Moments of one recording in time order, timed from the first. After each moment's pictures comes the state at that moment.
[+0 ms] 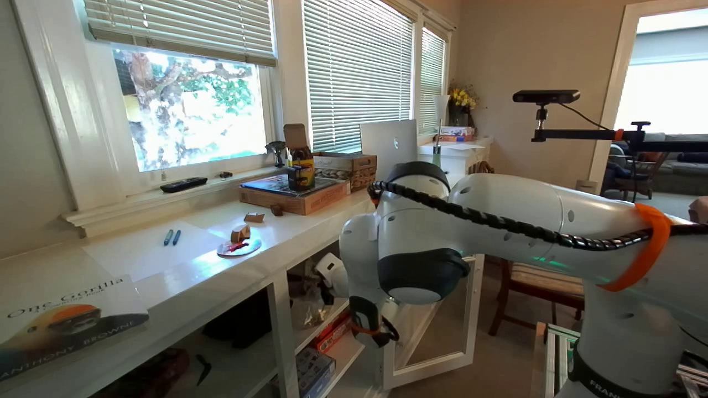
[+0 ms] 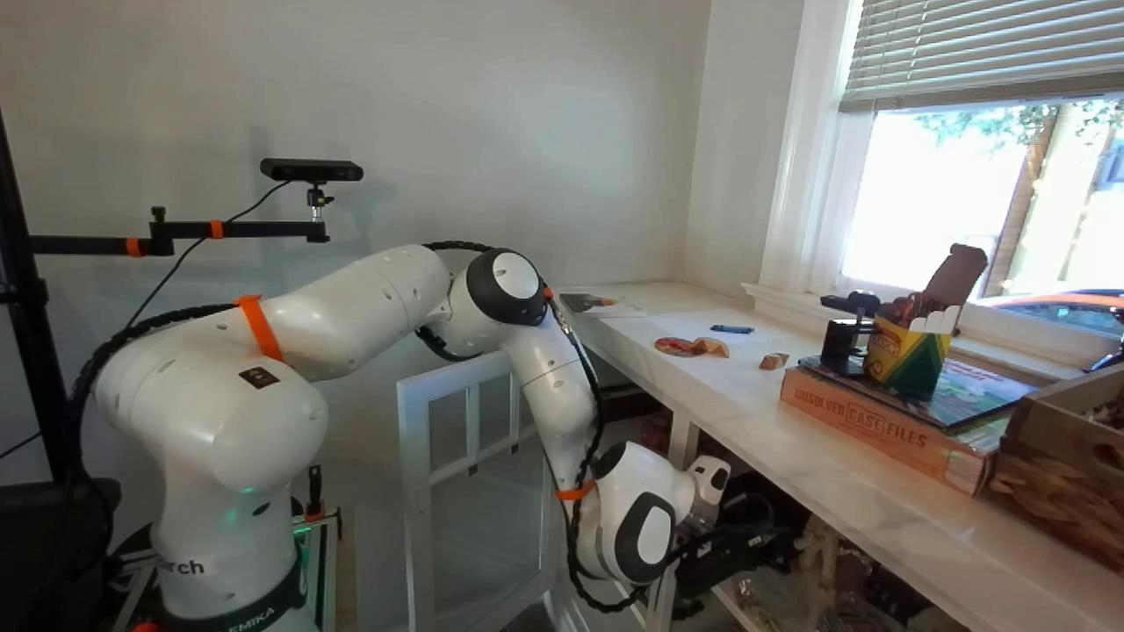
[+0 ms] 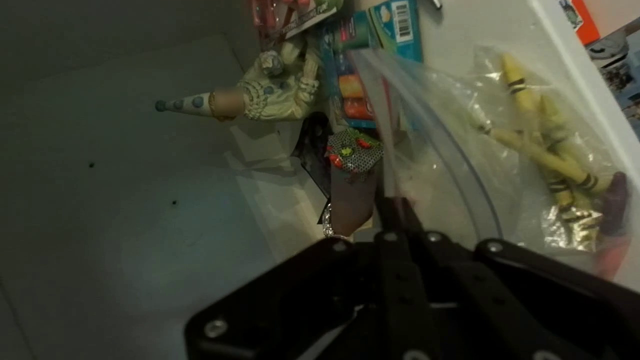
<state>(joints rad) 0.64 1.28 -0.73 -1.95 0.22 3.80 -0.48</state>
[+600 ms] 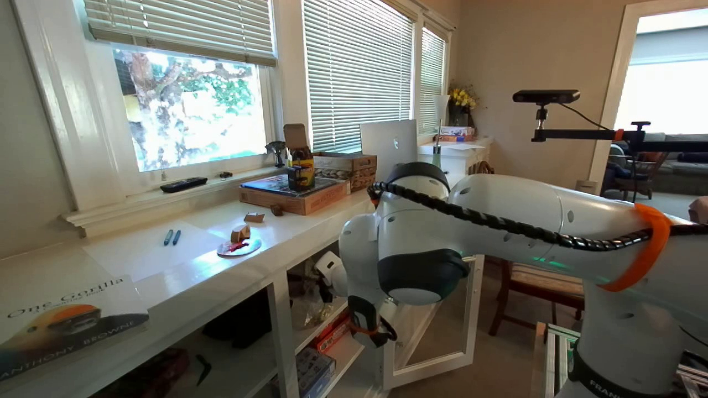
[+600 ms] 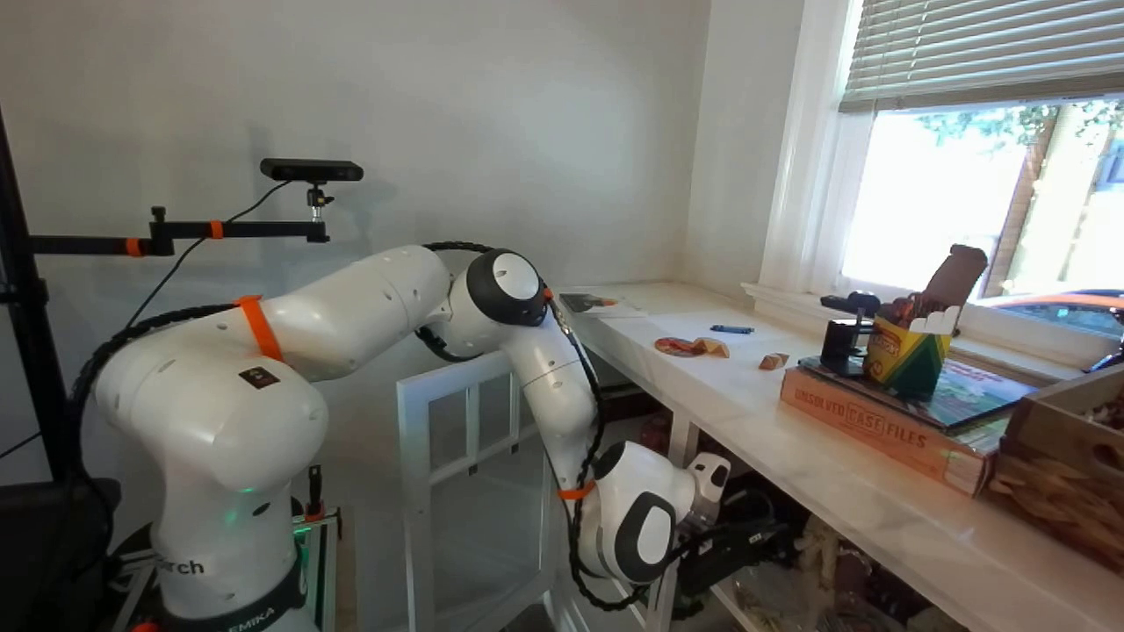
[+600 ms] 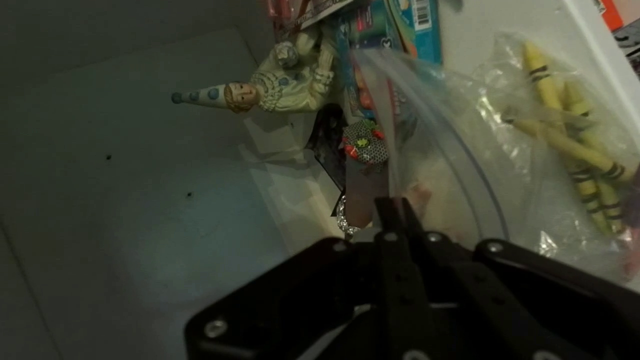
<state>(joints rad) 0.64 1.28 -0.73 -1.94 0.25 3.82 -0.49</state>
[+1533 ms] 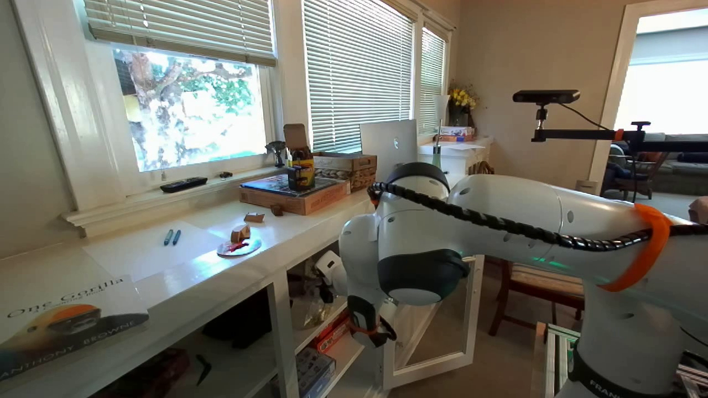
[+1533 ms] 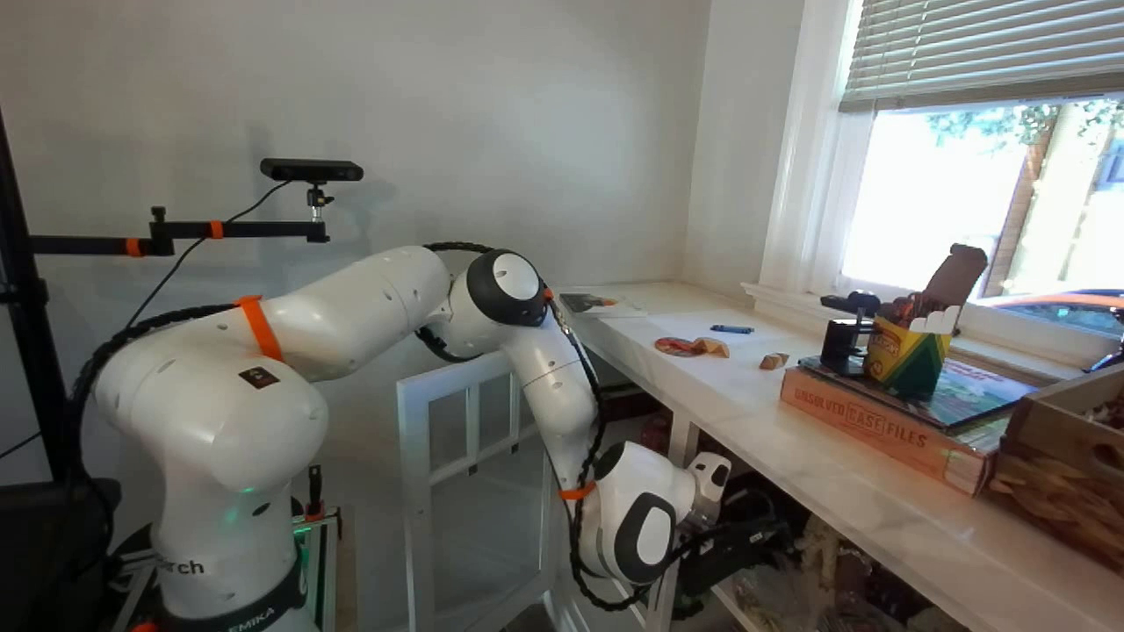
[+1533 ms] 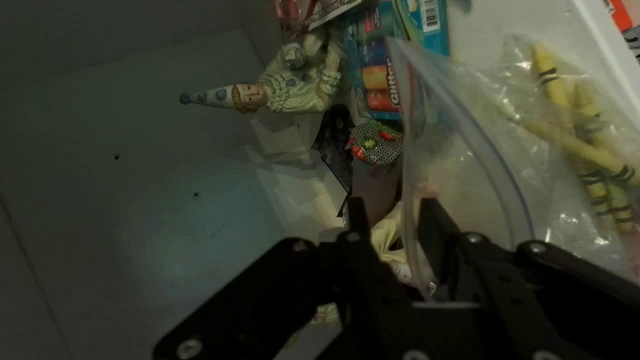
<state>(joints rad) 0.64 1.28 -0.73 -1.94 0.27 3.83 -0.50</state>
